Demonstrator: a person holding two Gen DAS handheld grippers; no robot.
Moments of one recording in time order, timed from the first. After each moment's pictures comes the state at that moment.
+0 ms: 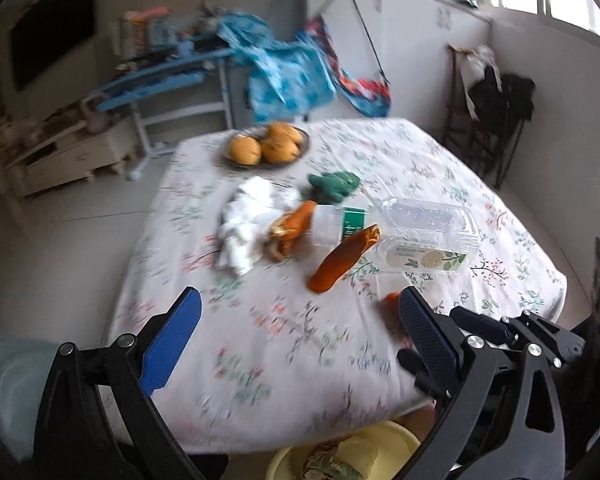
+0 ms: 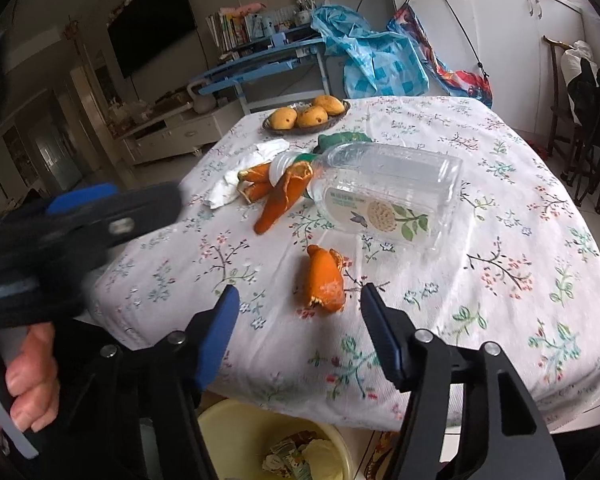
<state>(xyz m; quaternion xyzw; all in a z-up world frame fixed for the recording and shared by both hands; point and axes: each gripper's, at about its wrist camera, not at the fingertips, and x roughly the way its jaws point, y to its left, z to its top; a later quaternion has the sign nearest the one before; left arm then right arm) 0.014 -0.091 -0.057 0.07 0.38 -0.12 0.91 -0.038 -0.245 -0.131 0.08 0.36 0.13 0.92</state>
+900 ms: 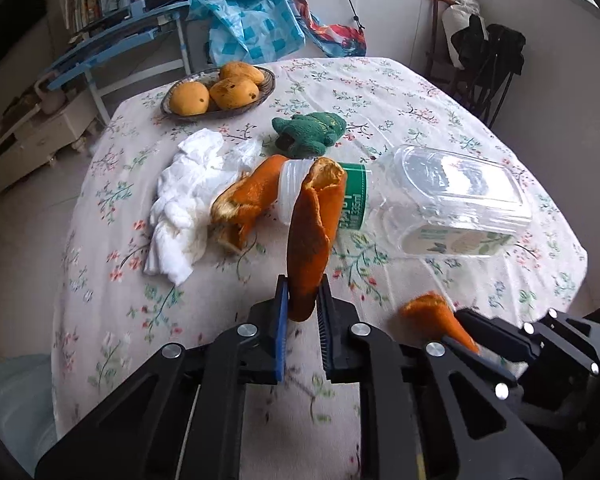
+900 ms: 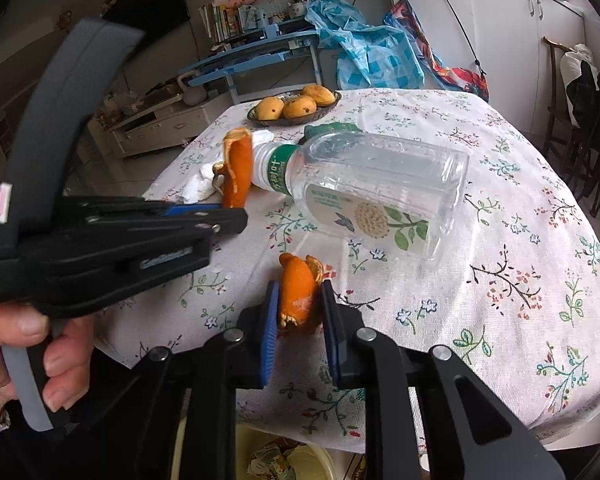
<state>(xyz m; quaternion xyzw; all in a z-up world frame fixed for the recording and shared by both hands) 0.069 -0.109 -0.111 0.09 0.45 -0.17 0.87 -0.028 -0.249 -0.141 0.07 0.37 0.11 0.92</state>
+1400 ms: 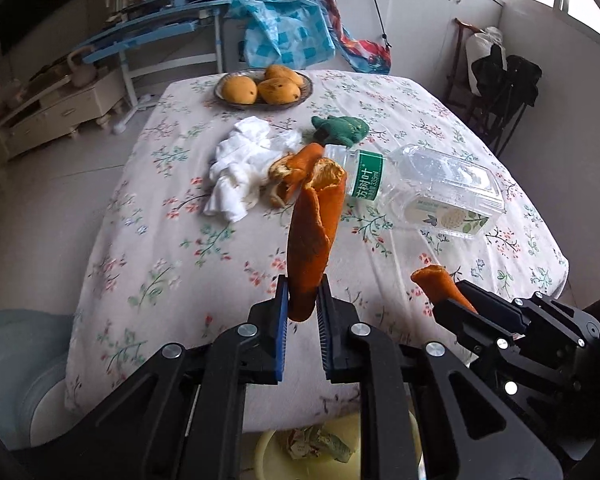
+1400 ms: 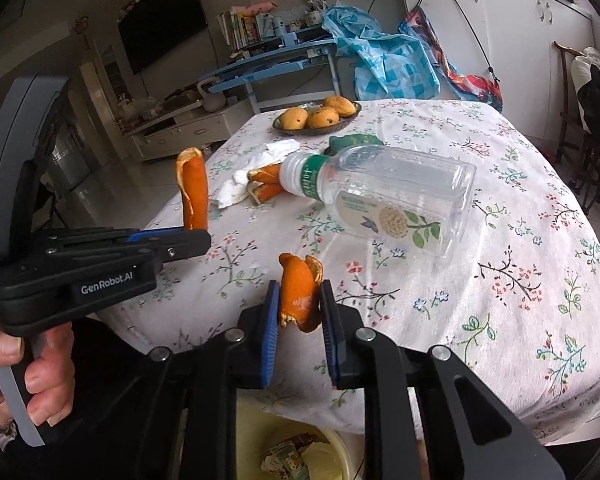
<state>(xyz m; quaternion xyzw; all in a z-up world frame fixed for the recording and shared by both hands) 0.022 -0.068 -0.091 0.04 0.45 -0.14 0.88 -0.042 -0.244 -0.129 0.08 0.36 0.15 0.92</state>
